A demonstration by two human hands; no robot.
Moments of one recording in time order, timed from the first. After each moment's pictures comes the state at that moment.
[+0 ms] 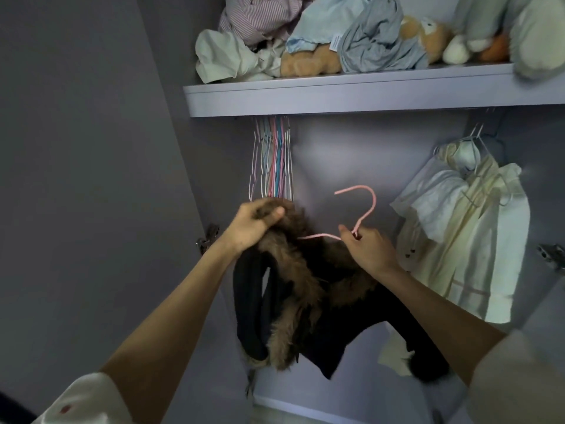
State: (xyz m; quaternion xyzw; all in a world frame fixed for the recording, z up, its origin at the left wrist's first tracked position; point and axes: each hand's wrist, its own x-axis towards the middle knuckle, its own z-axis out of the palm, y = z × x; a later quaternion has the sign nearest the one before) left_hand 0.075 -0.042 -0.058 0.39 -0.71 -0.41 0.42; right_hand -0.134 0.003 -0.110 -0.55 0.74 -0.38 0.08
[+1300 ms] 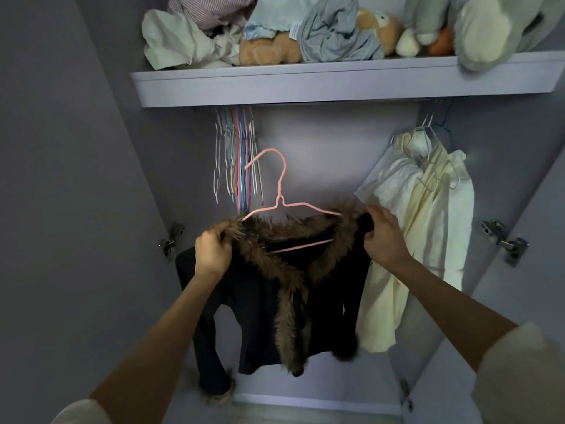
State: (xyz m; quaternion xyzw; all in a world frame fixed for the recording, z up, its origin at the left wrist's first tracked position) left_hand 0.081 -0.050 -0.118 0.56 -0.70 -0.17 0.42; right_hand -0.199 0.029 -0.124 -0.56 0.75 -0.35 0.00
